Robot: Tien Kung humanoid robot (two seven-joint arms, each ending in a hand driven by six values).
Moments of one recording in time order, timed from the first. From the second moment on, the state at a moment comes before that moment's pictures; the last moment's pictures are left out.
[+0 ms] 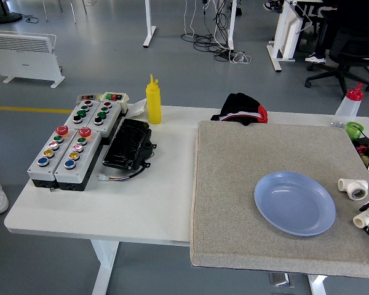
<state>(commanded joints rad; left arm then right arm) -0.15 0.00 -1.13 -0.29 0.47 0.50 0.23 0.58 -0.66 0.75 1.07 -1.42 -0.06 -0.30</state>
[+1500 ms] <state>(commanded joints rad) -0.15 0.00 -1.12 -0.29 0.44 0.50 0.23 0.77 -0.57 0.54 1.27 -1.42 -0.05 -0.25</state>
